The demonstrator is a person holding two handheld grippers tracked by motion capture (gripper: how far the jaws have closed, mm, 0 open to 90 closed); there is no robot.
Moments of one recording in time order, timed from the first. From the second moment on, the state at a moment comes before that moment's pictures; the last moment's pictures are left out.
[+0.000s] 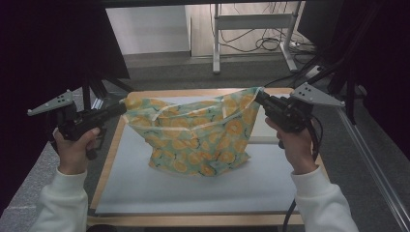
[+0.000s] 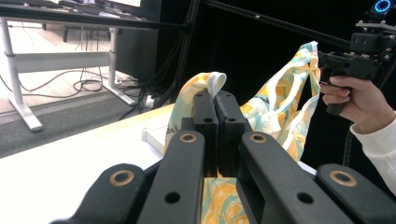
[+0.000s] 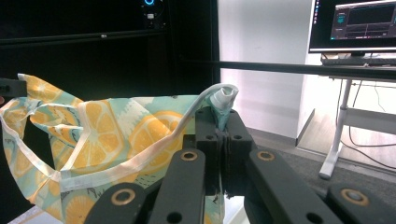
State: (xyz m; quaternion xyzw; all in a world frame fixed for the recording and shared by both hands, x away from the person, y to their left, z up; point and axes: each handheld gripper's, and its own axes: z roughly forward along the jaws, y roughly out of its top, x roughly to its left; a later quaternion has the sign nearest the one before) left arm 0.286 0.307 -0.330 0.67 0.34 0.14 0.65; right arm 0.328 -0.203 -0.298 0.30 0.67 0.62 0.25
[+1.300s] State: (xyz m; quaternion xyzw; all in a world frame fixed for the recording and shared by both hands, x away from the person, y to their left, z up) left arm 0.290 0.289 -0.393 0.70 0.37 0.09 0.61; right arm 0.320 -0.225 -0.385 0.36 0.70 0.59 0.20
